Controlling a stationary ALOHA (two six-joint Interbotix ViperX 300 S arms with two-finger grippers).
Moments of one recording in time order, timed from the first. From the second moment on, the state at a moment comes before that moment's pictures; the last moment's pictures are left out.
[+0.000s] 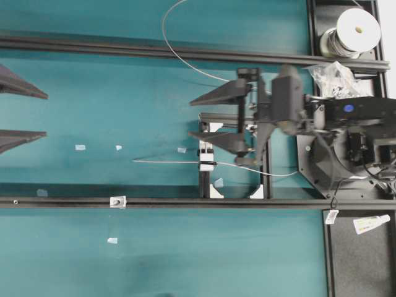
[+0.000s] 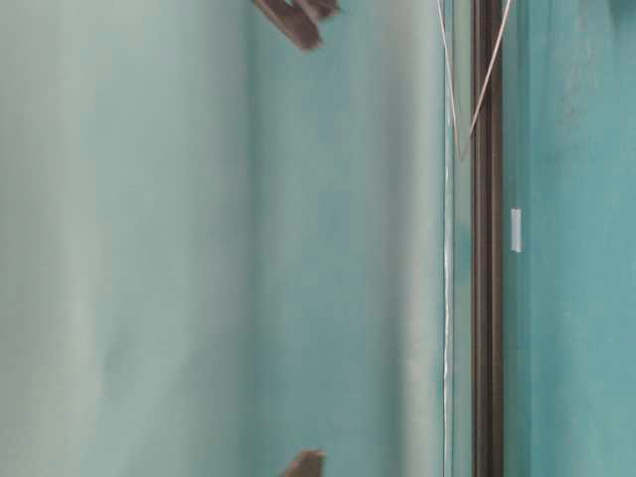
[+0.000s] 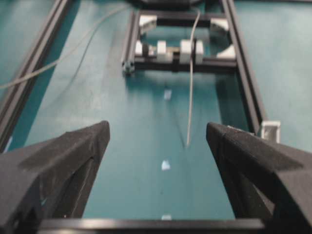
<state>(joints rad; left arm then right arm) 0.02 -0.45 1.16 -0.04 -0.50 0.04 -0.04 -0.48 1.09 0.01 -0.33 0.11</state>
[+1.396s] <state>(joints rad) 0.02 -0.36 1.23 -0.04 -0.60 0.04 0.06 -0.08 0.93 0.01 -0.19 0.24</state>
